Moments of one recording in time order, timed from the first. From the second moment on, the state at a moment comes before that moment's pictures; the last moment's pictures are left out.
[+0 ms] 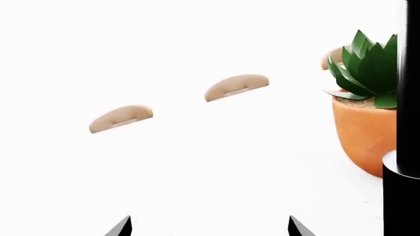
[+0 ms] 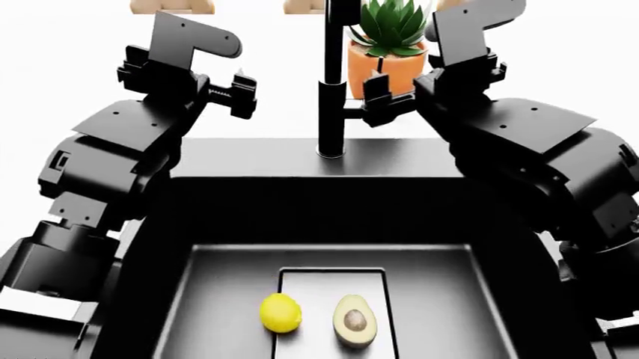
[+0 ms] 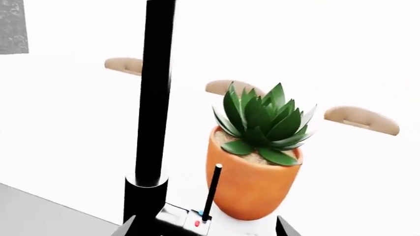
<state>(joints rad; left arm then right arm) -1.24 -0.30 0.51 -0.48 -0.40 -0.60 -0.09 1.27 0.45 -0.68 0.18 0.87 0.73 0.28</state>
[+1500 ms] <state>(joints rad) -1.49 -0.05 0.14 -1.30 -0.11 -0.23 -0.10 1.48 0.01 -0.50 1.29 0.44 0.19 0.02</state>
